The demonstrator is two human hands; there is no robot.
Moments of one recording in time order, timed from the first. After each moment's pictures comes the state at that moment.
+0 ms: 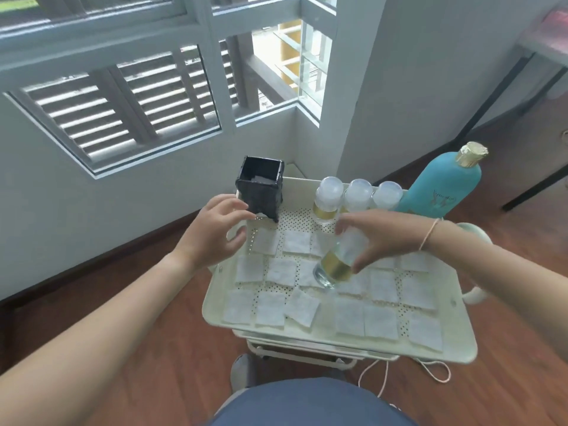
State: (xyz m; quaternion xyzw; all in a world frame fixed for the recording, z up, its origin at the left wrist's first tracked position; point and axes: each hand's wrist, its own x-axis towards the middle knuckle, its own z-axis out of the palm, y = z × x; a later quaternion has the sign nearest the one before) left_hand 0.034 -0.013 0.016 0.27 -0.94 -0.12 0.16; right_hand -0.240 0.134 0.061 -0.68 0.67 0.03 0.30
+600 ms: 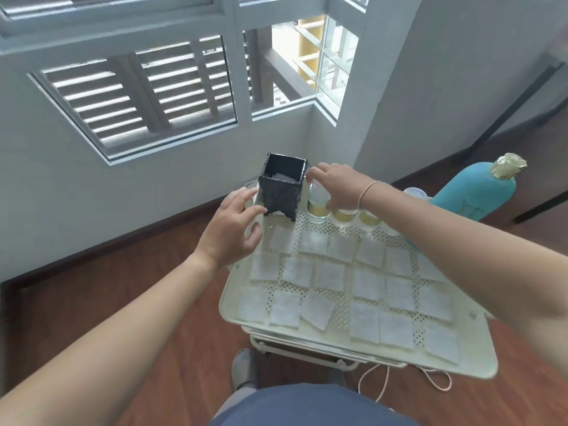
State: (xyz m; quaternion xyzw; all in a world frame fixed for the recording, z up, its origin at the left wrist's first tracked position) left_hand 0.039 -0.014 0.002 0.33 -0.92 -0.11 0.20; right_hand -0.215 0.004 0.031 -0.74 0.66 0.07 0.09
